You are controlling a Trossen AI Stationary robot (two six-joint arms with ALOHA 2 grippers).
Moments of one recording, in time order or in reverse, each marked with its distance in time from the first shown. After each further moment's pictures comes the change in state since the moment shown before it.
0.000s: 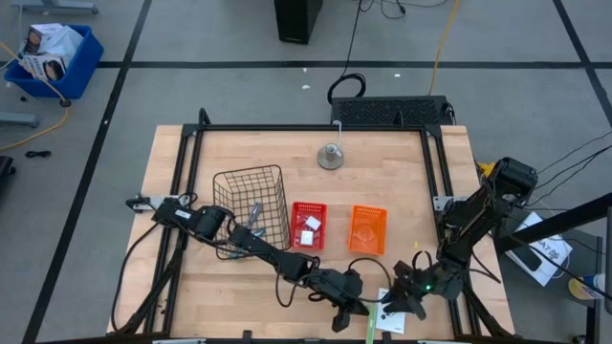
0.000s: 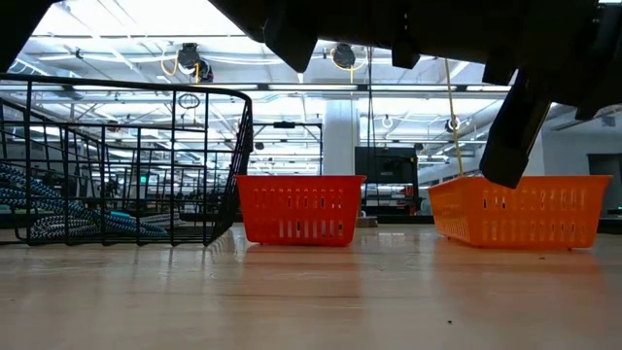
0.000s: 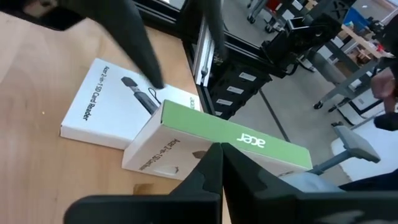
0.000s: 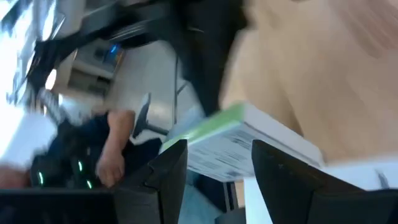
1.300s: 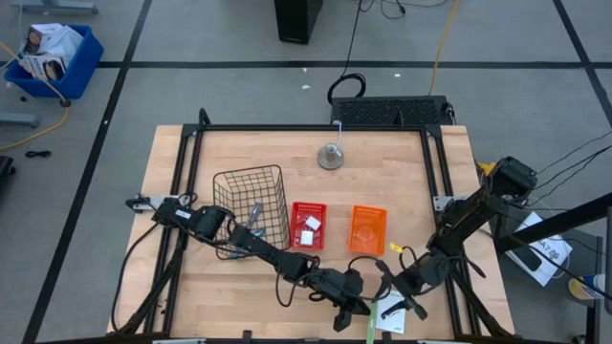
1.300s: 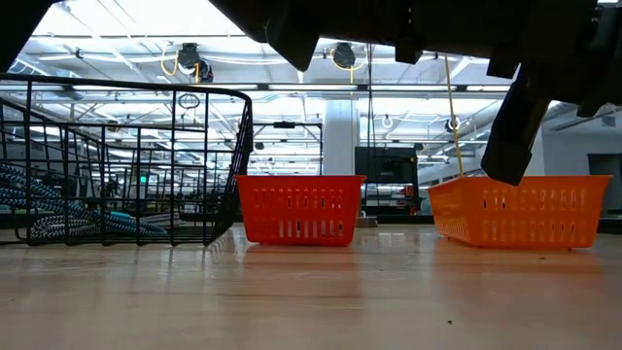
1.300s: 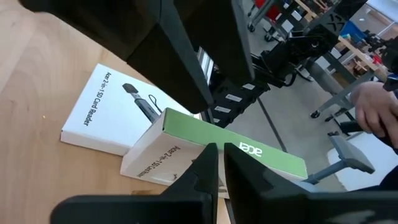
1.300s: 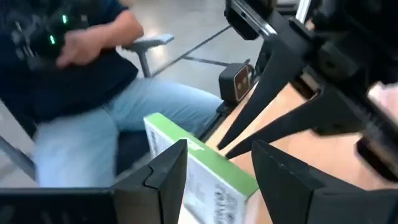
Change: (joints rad) left arm 0.002 0.000 0.000 0.022 -0.012 -0.037; right arm -0.176 0.000 0.001 0.104 -0.320 -1.081
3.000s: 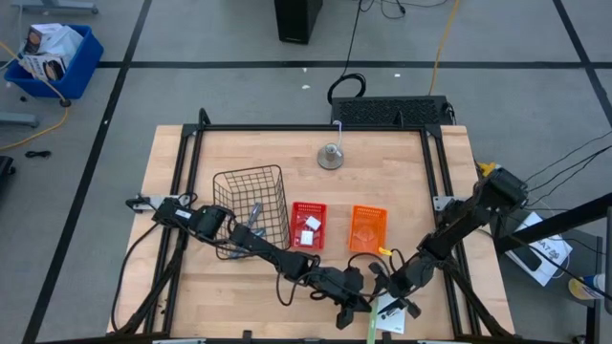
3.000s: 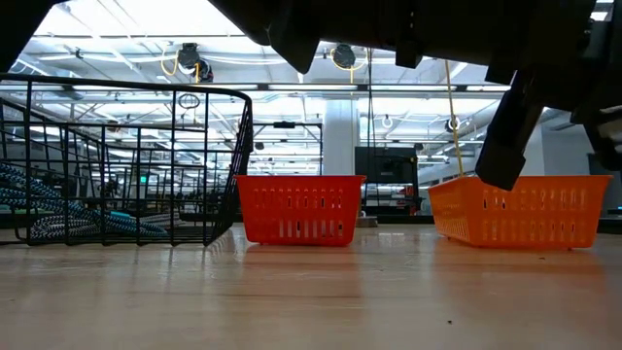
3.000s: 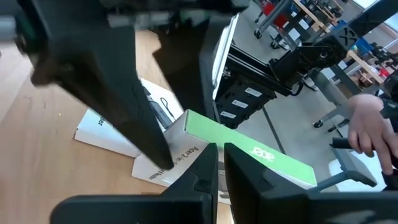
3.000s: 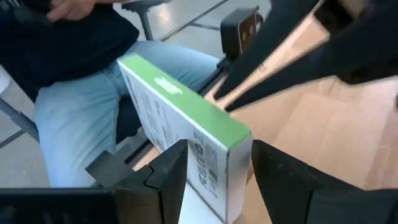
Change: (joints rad) left arm 0.005 0.001 0.000 -0.001 -0.026 -0.045; right arm -0.065 0.149 0.000 0.030 -0.132 -0.004
